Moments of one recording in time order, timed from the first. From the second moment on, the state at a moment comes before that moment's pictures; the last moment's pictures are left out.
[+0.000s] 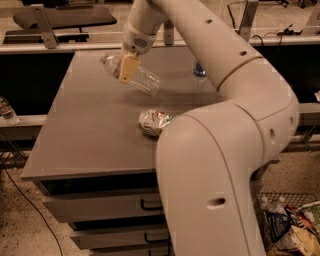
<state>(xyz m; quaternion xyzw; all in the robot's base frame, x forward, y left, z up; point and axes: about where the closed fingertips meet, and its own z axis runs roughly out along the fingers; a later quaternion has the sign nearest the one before) 0.725 0.087 0.903 -0.73 0.63 0.10 0.23</state>
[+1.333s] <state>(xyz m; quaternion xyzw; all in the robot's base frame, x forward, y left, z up) 0.715 0.129 0.860 -0.77 0.60 0.14 0.17</state>
